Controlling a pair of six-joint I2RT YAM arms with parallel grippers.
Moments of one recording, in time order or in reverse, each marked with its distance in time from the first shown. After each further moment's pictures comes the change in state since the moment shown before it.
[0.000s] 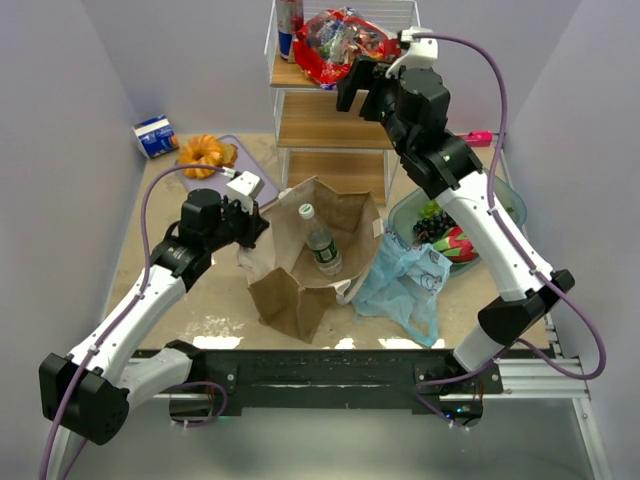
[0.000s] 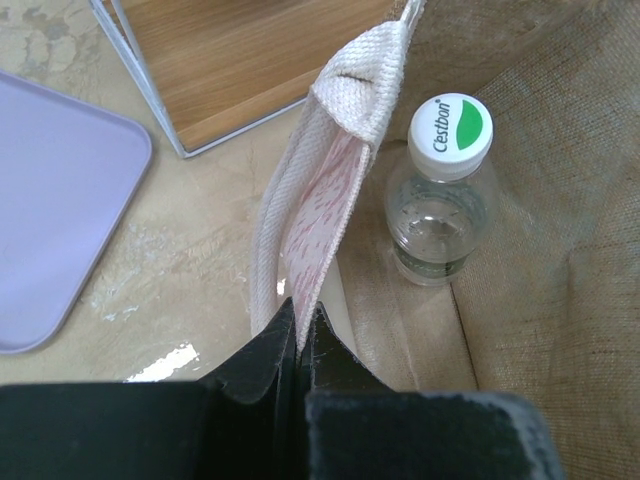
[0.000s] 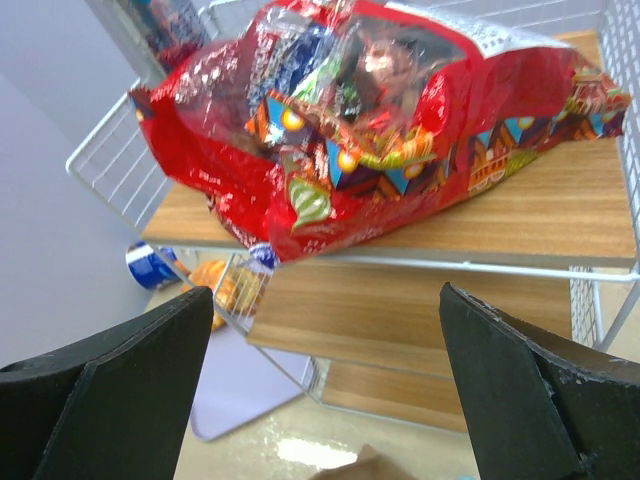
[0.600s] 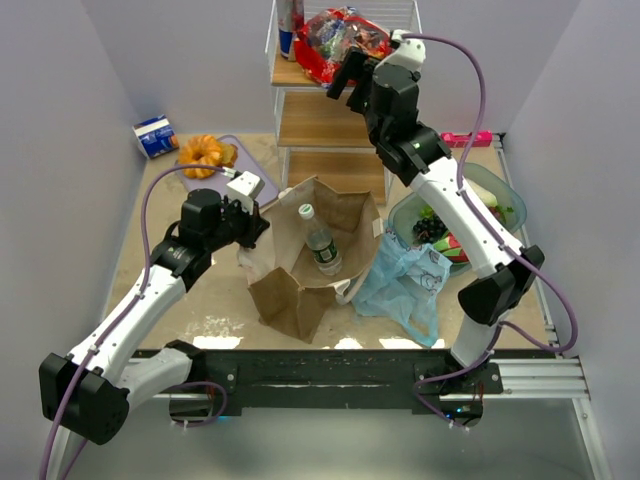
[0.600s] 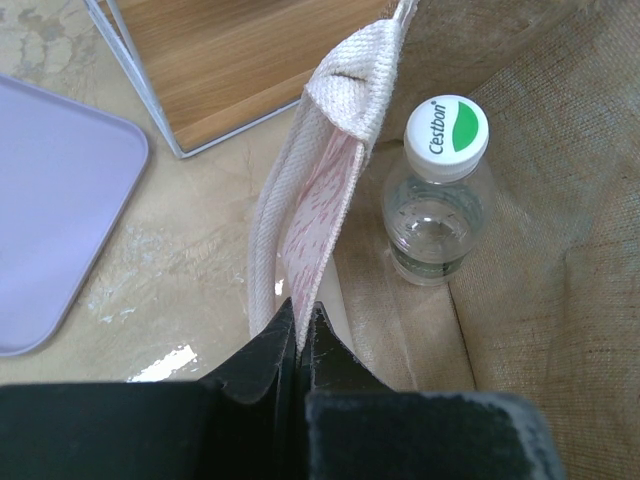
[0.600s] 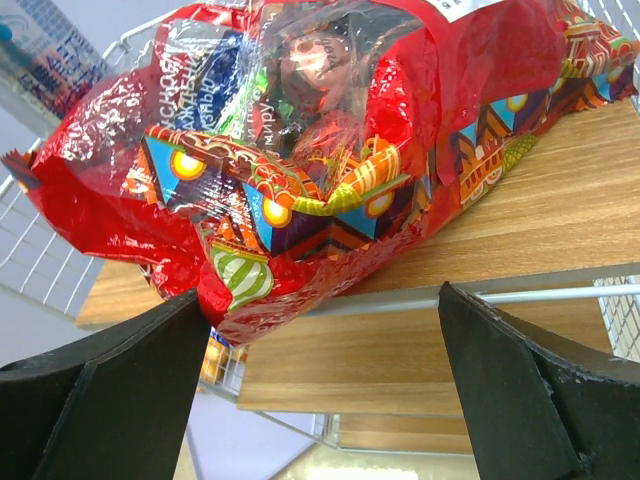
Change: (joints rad) left arm 0.000 0.001 0.000 0.001 0.008 0.000; right arm -0.009 0.158 0.074 0.069 0.156 0.115
